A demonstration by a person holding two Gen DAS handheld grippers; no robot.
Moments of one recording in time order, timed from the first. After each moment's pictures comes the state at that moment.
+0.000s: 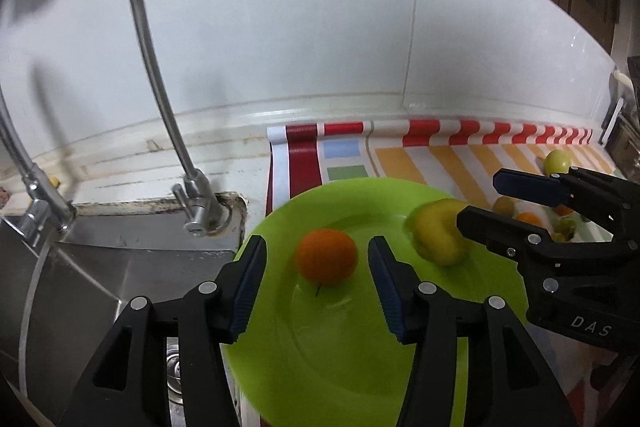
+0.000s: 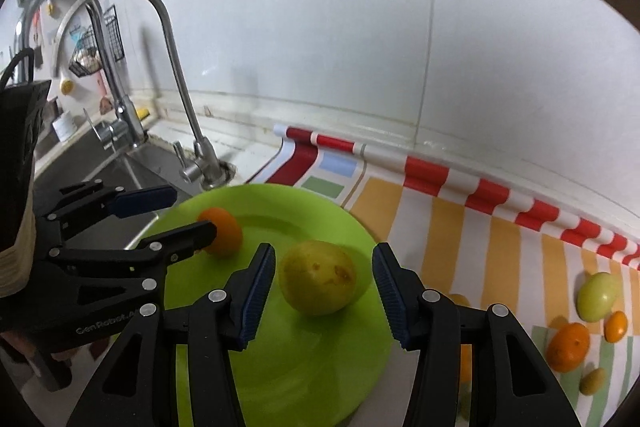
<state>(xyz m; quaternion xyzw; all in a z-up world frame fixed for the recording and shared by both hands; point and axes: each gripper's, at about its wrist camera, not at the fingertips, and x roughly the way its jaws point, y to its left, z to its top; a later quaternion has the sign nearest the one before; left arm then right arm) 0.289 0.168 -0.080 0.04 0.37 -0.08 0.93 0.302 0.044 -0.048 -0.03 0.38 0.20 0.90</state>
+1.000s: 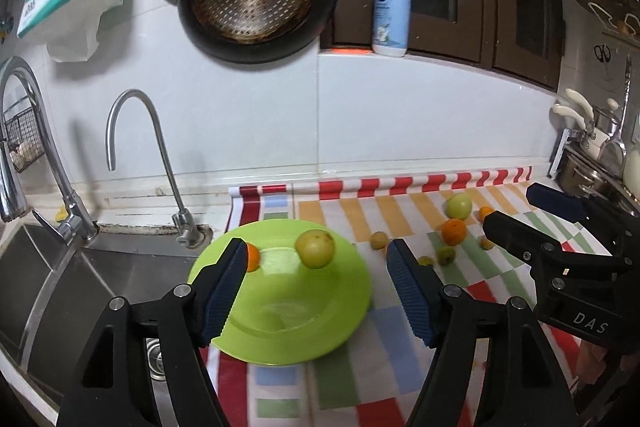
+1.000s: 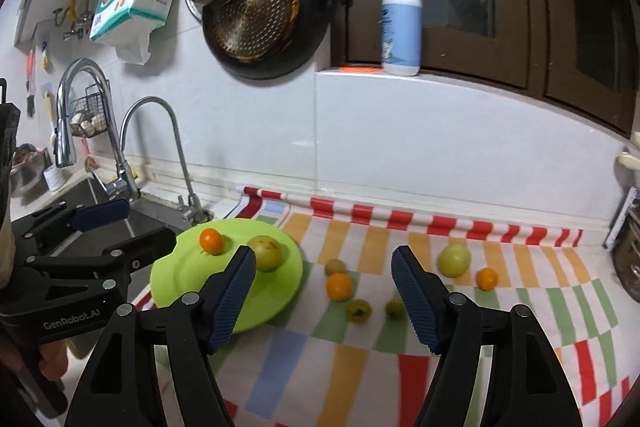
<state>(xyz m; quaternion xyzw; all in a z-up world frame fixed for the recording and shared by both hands) 0.154 0.095 0.011 0.02 0.27 -0.09 0.96 0.161 -0.051 0.042 -0.01 0.28 0.10 0.96</state>
